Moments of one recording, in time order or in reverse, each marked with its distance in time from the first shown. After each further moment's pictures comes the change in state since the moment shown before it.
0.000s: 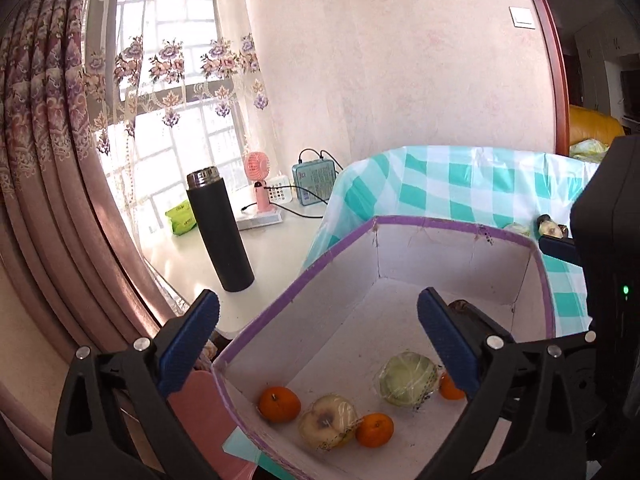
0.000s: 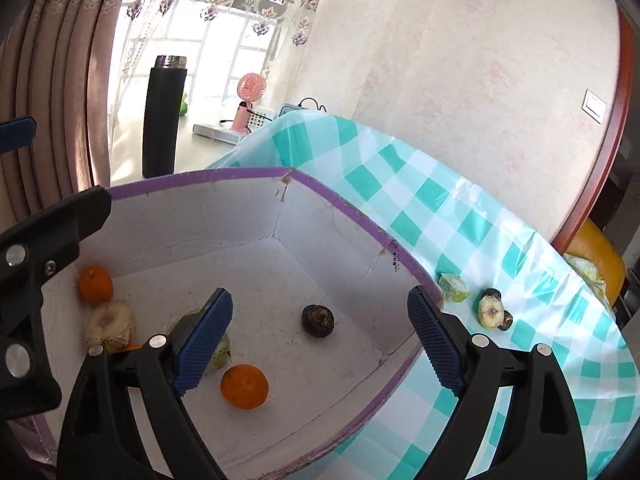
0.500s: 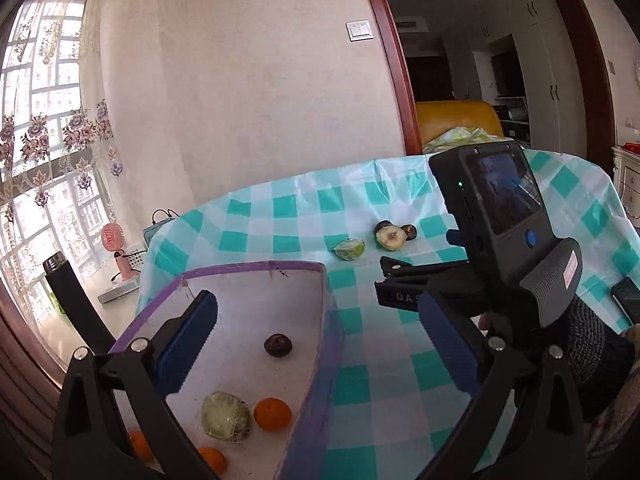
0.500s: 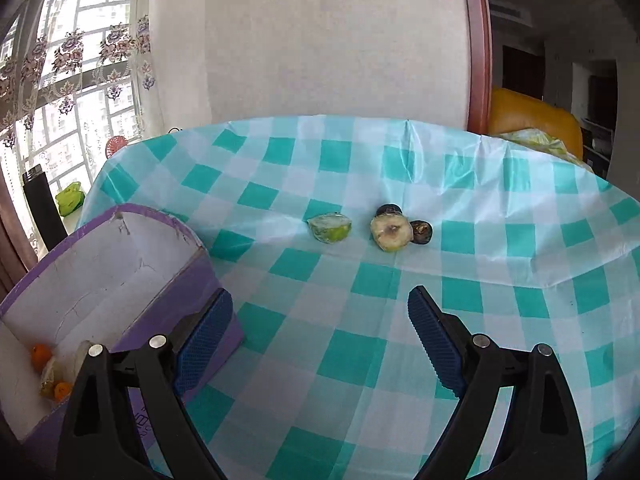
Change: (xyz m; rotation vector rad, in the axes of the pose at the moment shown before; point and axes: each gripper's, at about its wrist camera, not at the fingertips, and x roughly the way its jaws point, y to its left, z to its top) left arm -0.039 -0.160 0.005 0.226 -0.075 -0.460; right arm 0.021 -0.177 -0.084 0.488 0.064 -0.146
